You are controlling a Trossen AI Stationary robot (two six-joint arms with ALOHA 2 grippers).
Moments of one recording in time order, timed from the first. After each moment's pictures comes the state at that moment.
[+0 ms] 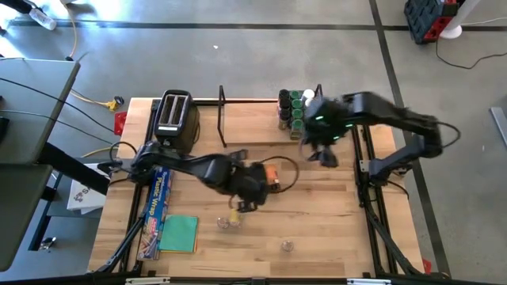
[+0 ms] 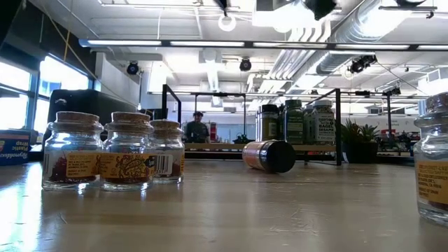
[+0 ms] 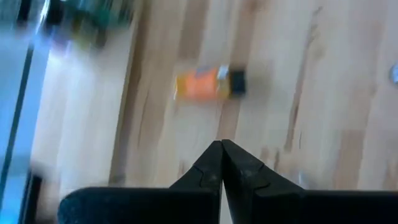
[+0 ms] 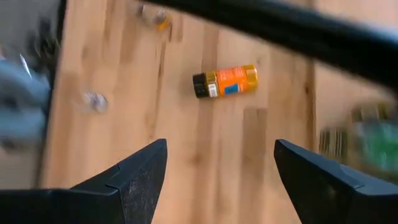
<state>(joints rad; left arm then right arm) -0.31 2.05 2.24 -1.44 -0.46 -0.36 -0.15 1.42 1.69 -1.40 -0.22 -0.17</state>
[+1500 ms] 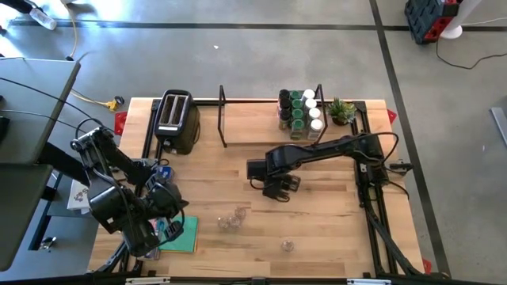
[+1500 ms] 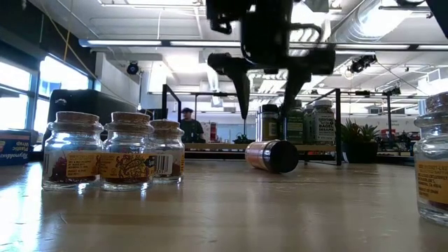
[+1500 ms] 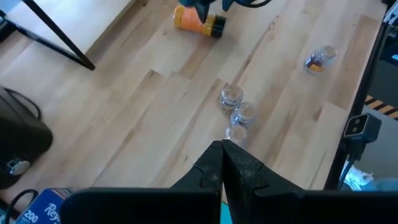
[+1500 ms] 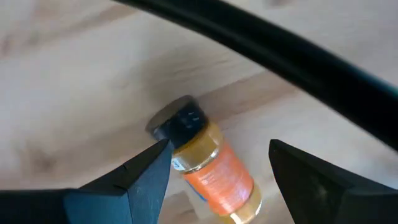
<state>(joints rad) -0.93 1.50 1.68 -1.57 -0.68 -1.41 0.08 2.04 1.69 -1.10 0.00 -1.14</state>
